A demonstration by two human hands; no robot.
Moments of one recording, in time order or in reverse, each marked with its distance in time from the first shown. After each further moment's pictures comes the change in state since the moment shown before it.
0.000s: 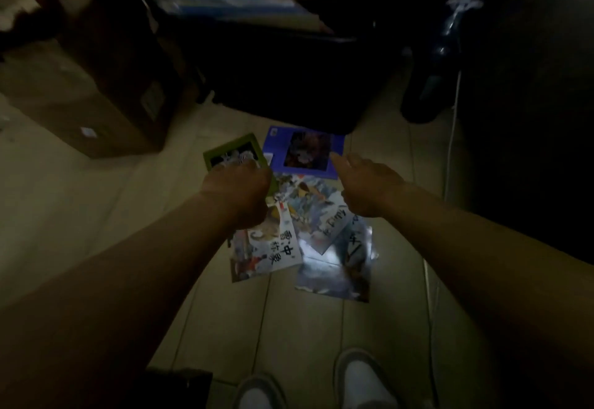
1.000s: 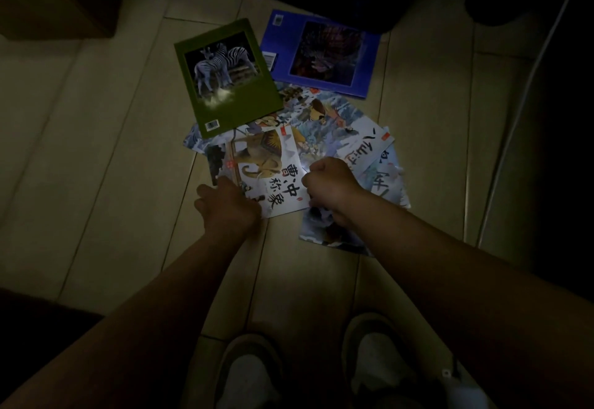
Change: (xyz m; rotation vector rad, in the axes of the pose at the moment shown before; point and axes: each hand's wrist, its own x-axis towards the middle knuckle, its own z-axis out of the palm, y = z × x) left_hand 0.023 0.031 0.243 -0.969 -0.170 -0.717; right_hand 0.047 -0.096 0.138 1.134 -0.146 0.481
